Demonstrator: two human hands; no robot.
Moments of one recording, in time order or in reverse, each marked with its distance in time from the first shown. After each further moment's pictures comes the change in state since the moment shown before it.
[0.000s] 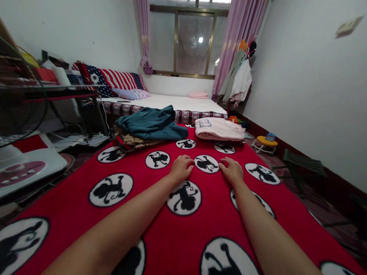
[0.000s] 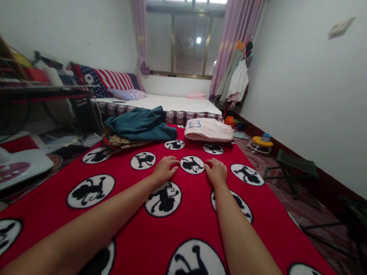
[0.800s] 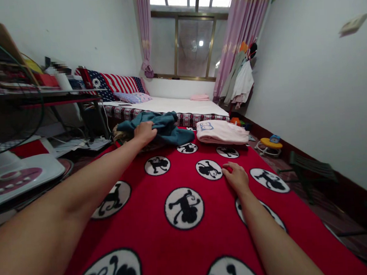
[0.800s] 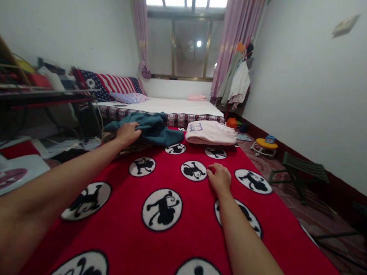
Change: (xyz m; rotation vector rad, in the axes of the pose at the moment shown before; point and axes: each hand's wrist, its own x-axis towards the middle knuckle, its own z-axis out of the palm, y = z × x) left_hand 0.073 -0.068 -0.161 0.474 0.150 -0.496; right_hand 0.004 0.007 0.008 0.137 0.074 -0.016
